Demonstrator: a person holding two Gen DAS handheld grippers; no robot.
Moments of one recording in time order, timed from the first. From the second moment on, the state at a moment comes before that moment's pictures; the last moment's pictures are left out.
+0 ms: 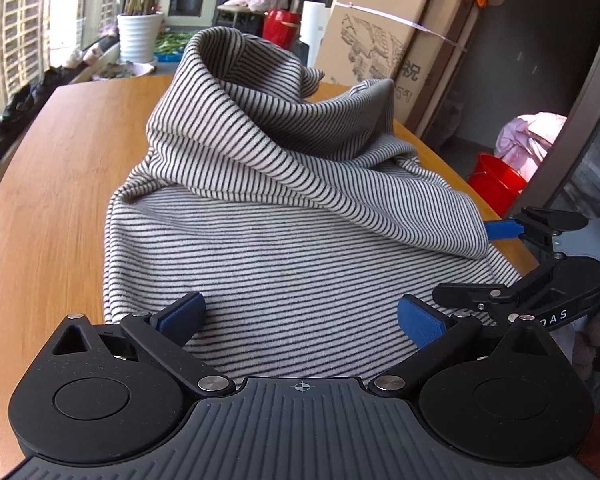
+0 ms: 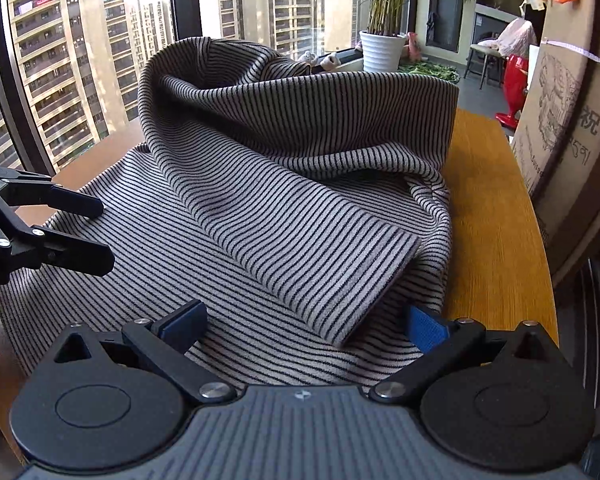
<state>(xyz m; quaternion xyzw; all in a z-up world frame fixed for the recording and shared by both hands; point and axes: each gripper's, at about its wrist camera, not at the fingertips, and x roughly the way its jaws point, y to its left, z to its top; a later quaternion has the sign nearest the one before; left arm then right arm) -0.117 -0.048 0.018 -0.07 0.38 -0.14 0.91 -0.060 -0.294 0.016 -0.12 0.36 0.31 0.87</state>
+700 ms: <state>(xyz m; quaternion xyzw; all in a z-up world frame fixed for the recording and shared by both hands) -0.156 -0.064 0.018 -0.06 0.39 -0.15 0.91 -0.055 -0.318 0.041 -0.13 0.32 0.26 0.90</state>
